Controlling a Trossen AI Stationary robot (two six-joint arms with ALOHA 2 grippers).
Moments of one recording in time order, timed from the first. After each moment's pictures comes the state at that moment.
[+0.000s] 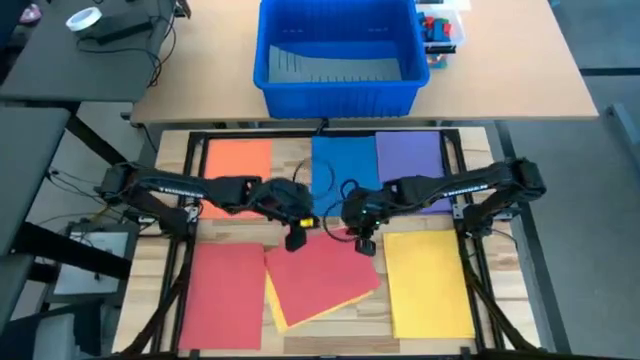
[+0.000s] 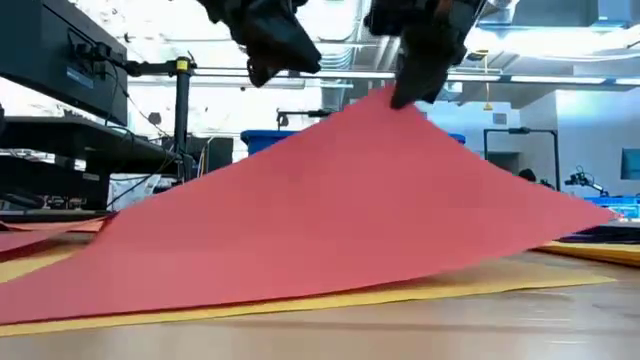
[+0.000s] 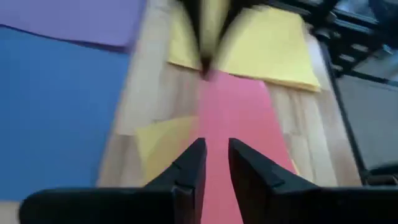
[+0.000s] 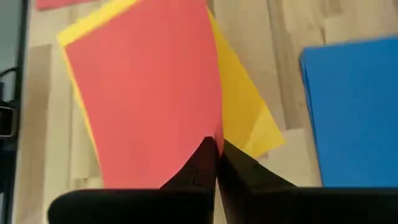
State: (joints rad) left arm -0.01 1.46 1.13 -0.29 0.06 -0.25; right arm 0.08 1.55 1.22 -0.64 -0.08 0.21
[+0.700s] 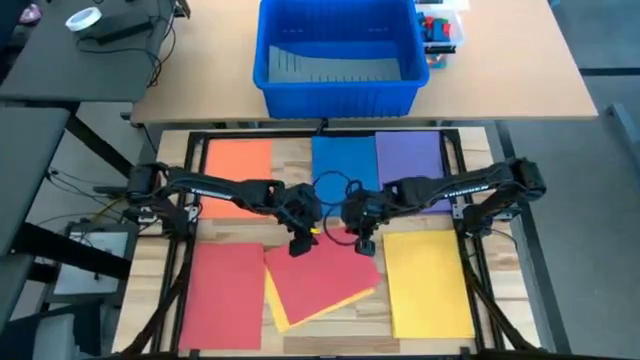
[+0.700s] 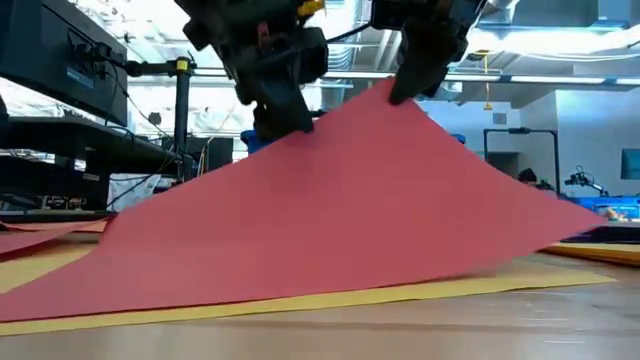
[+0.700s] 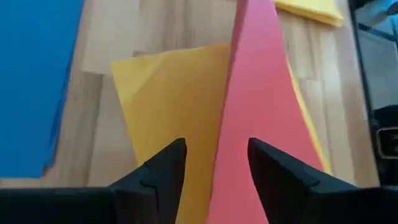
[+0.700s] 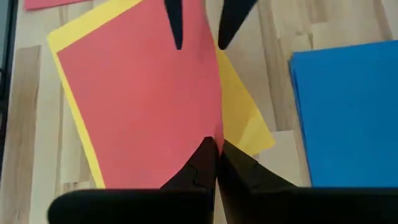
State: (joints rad) left arm 0.02 1.68 1.13 -0.30 0.29 -0.20; right arm 0.09 1.55 1.23 -0.64 -0.04 0.20
